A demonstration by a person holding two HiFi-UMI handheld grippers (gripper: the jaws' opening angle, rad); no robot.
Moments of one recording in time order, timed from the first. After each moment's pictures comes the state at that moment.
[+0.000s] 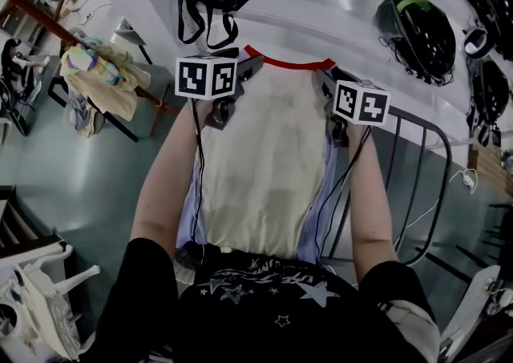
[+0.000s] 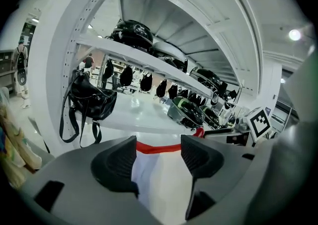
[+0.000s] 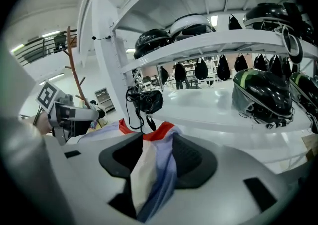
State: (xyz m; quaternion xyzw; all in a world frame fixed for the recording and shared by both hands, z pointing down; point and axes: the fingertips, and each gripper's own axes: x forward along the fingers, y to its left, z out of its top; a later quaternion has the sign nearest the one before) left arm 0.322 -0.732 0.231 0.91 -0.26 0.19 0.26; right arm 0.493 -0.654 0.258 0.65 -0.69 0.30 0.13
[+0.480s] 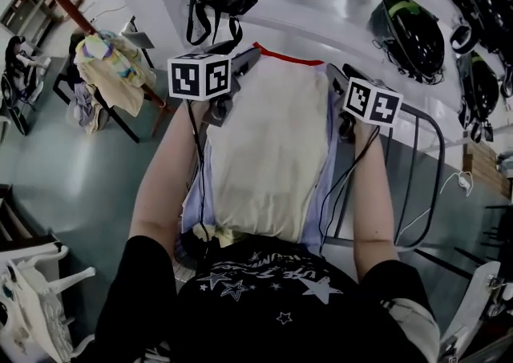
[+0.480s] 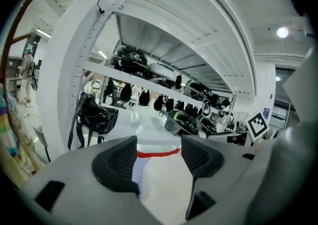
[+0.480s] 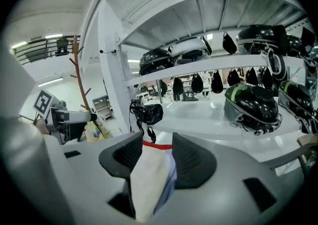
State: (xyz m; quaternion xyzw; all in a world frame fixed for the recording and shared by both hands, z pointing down) left arm 0.271 -0.695 0.158 0.93 -0.28 0.12 0.21; right arm 0.479 -0.607 0.190 0.68 -0.68 0.25 0.09
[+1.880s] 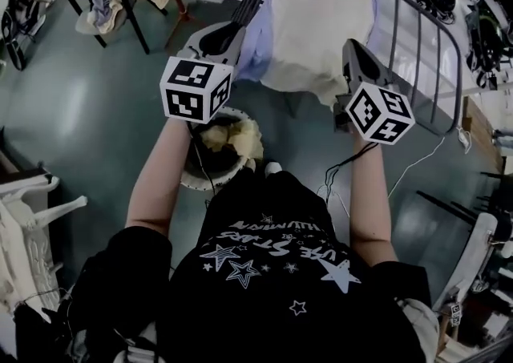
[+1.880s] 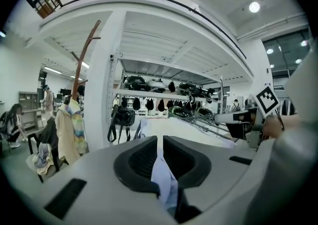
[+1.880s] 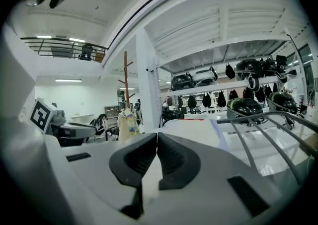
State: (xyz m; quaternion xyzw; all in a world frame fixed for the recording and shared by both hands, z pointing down) left arm 0.007 -0.371 0.182 0.93 -0.35 0.11 0.08; right arm 0.217 -0.303 0.175 0.68 -0.72 0.13 0.03
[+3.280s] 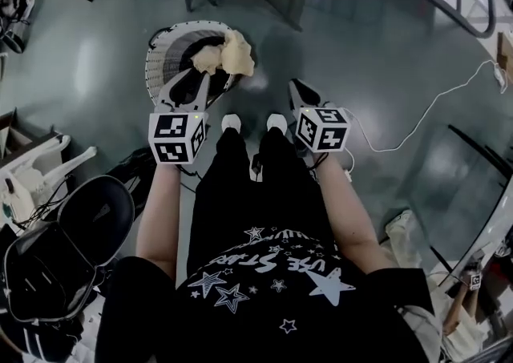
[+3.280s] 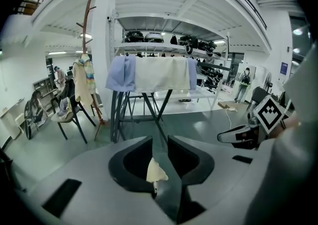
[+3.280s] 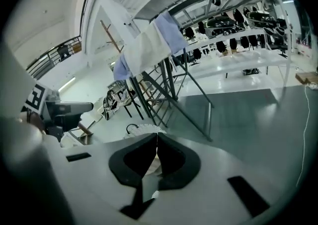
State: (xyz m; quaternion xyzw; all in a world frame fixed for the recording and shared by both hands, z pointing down) left arm -0.004 -0.083 0.413 0.85 -0.39 0.31 0.16; right arm 0.180 0.010 0.513 0.58 -0.69 0.43 0.09
